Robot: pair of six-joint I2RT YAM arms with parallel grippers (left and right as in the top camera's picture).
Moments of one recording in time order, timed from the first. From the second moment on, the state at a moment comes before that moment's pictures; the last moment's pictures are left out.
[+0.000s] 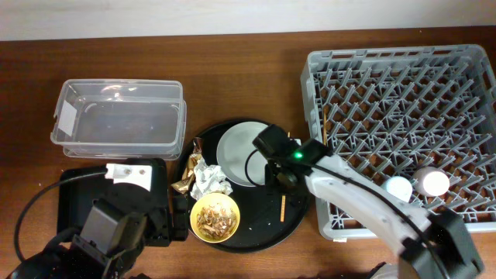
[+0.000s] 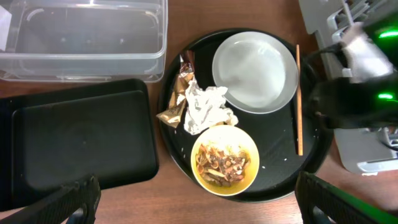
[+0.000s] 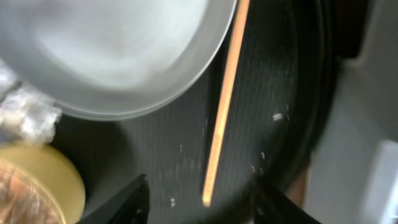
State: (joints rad) left arm -0.60 0.86 1.36 -1.41 -0.24 -0.47; right arm 0.68 1.62 1.14 -0.94 0.04 0.71
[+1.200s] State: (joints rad) left arm -0.60 0.86 1.36 -1.41 -0.24 -0.47; right arm 0.34 1.23 1.34 -1.05 -0.11 0.28
